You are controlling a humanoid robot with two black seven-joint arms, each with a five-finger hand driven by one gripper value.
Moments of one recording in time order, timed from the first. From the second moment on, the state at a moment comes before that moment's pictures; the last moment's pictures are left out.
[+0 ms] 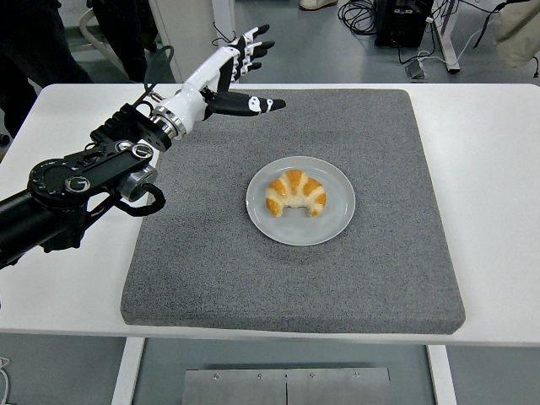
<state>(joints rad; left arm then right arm) -1.06 0.27 -0.34 -0.88 0.51 0.08 -0.40 -0.12 0.00 0.01 0.13 -0.10 0.03 0.41</state>
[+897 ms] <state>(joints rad) -0.90 0.27 -0.55 -0.62 0.14 -0.23 -0.41 -0.12 0.00 0.01 0.14 -0.10 0.03 0.41</state>
